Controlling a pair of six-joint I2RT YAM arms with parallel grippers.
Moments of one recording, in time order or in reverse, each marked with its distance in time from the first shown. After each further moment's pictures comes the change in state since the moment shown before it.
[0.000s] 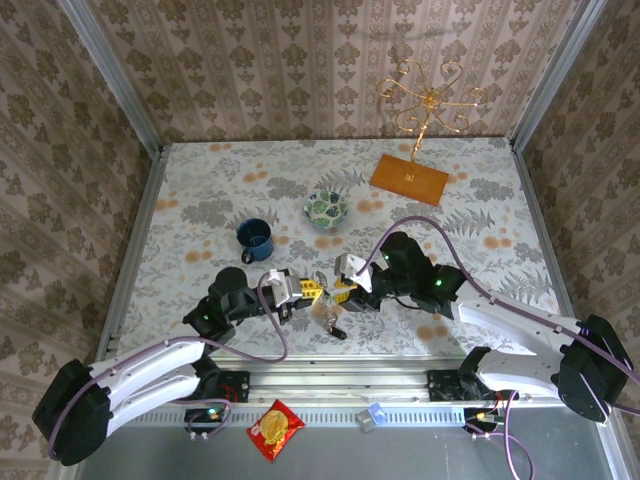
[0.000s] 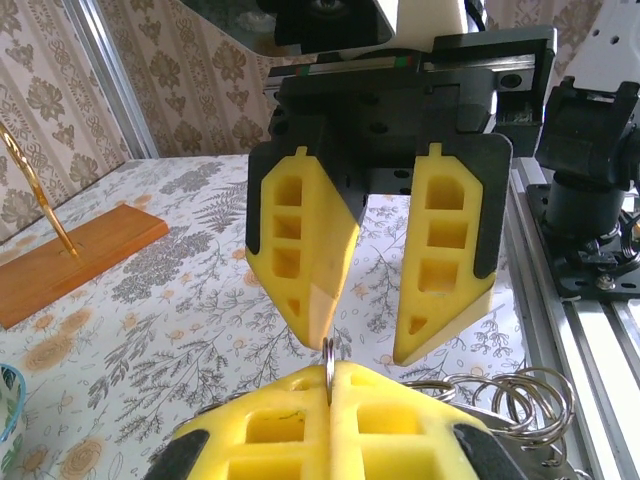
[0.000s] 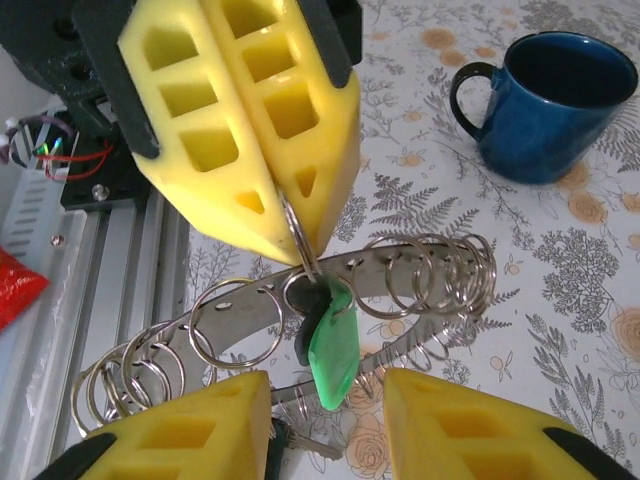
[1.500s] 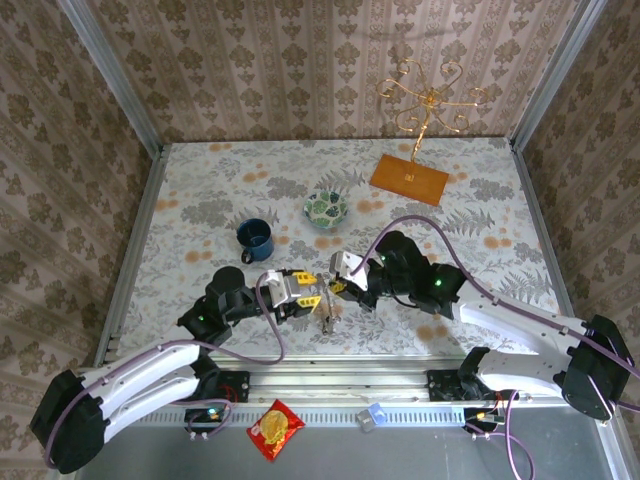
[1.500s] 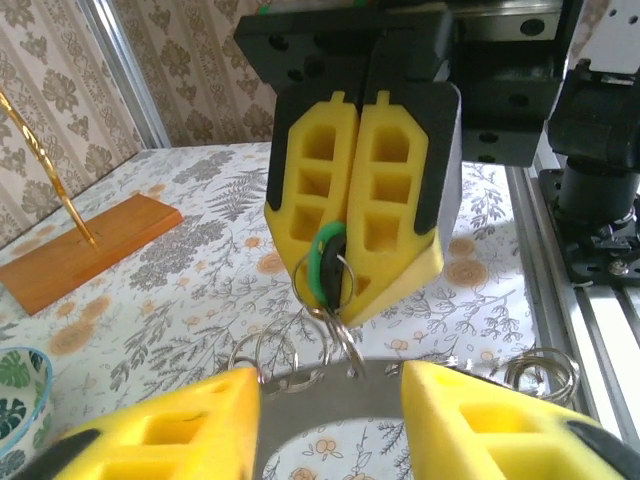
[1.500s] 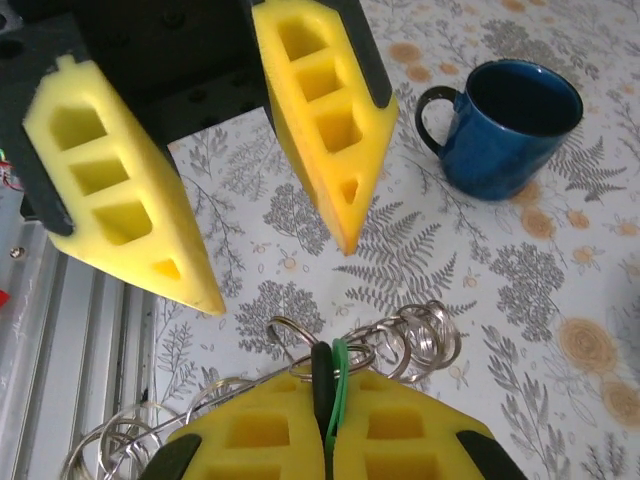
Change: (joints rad) left arm 0.005 -0.068 0.025 -0.132 -0.033 0.049; right arm 0.055 -0.007 0.074 -0.063 0.129 -0.013
